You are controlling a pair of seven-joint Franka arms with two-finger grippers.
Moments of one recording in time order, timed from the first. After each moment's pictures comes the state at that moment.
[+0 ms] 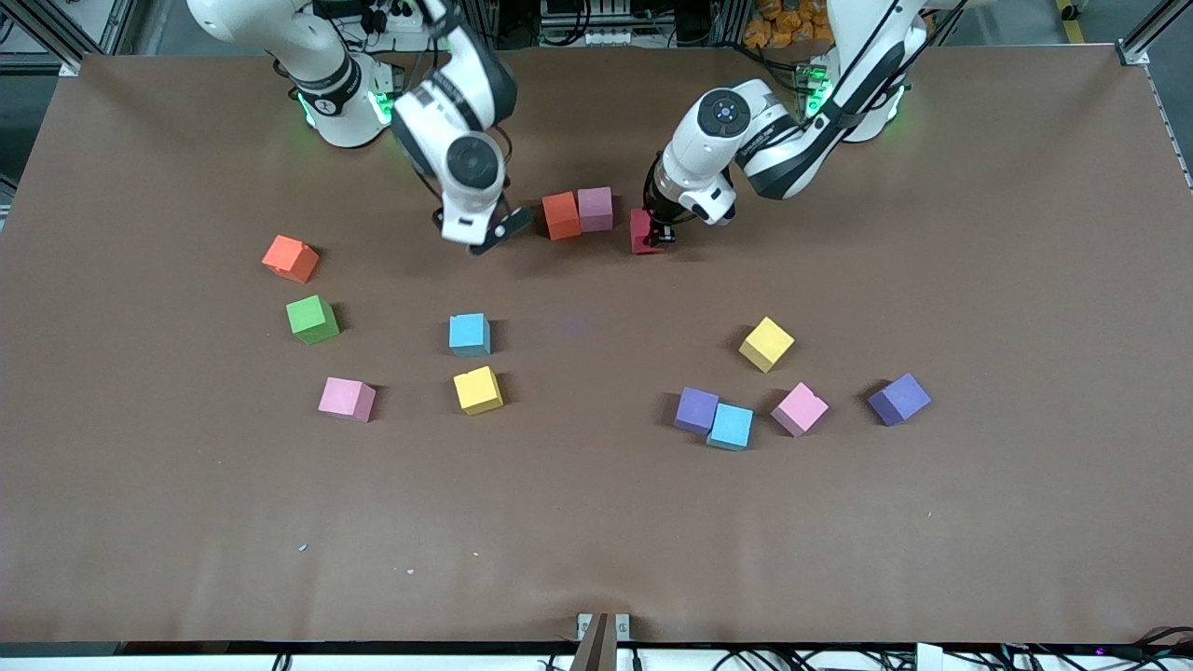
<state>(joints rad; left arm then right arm) -0.08 0.36 -0.81 -2.44 0.13 2.82 -2.62 0.80 0.21 -0.06 -2.34 0.14 2.11 0.05</state>
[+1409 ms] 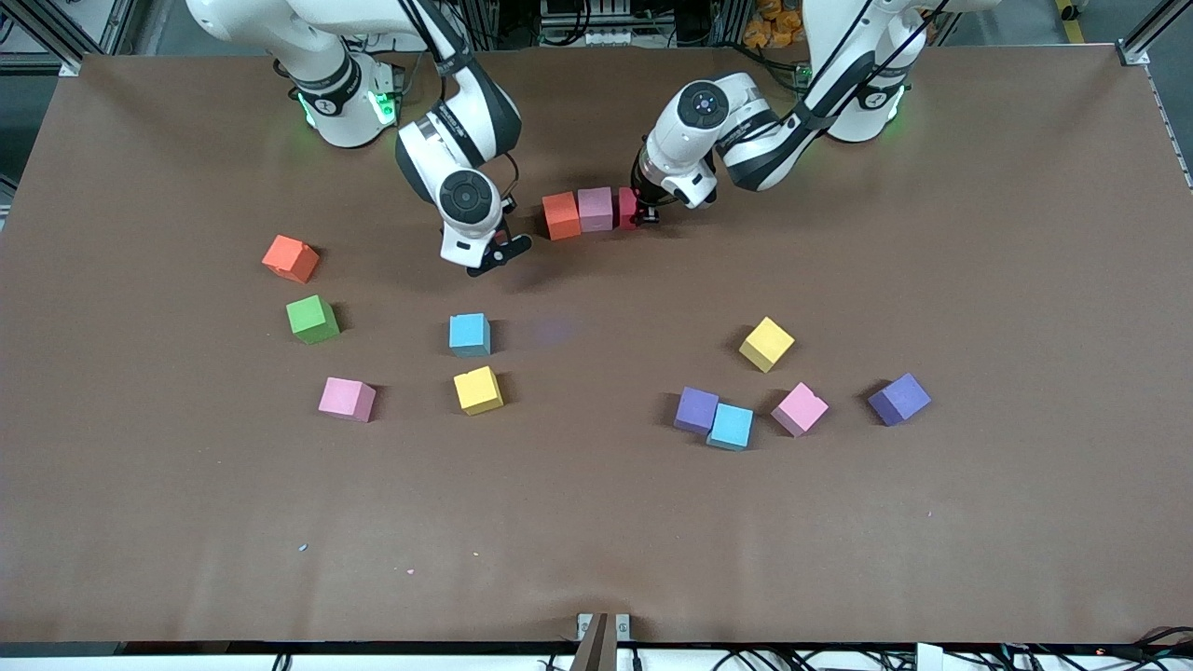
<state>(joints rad) -0.18 0.43 -0.79 -2.44 0.13 2.85 -2.67 0.78 0.29 -0.06 -2.24 0.23 2.11 0.07</state>
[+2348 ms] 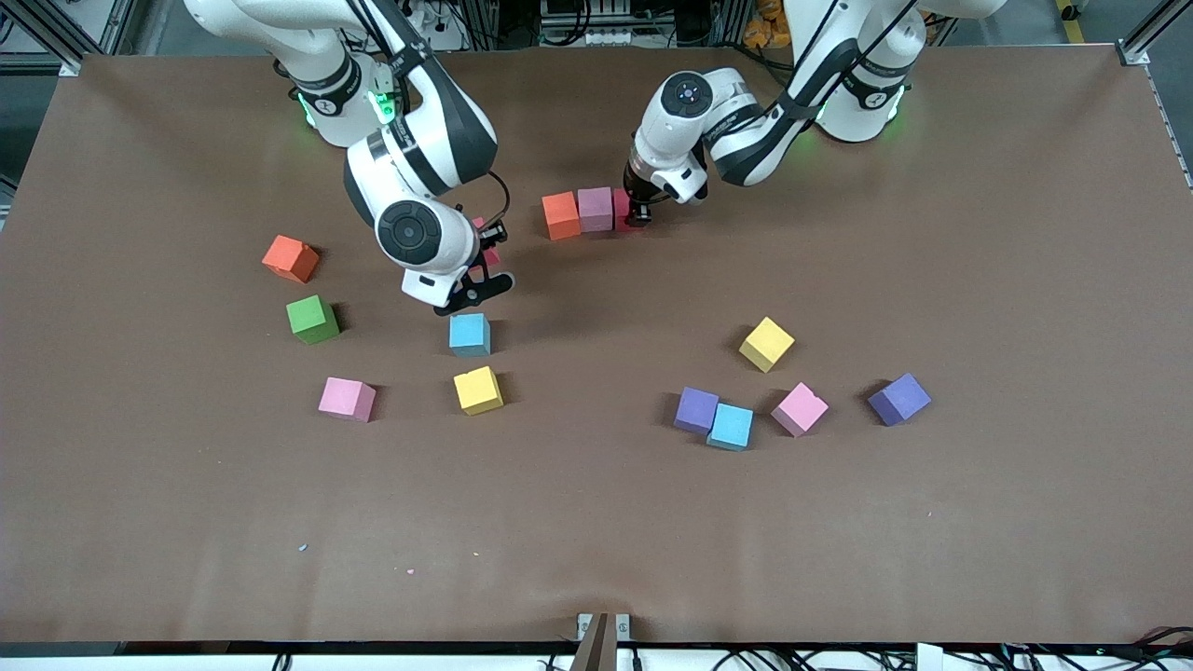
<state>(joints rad) -0.36 0.40 -0.65 -2.41 0.13 2.85 -2.71 0.63 0.29 -0.06 -1.92 0.24 1.85 0.10</state>
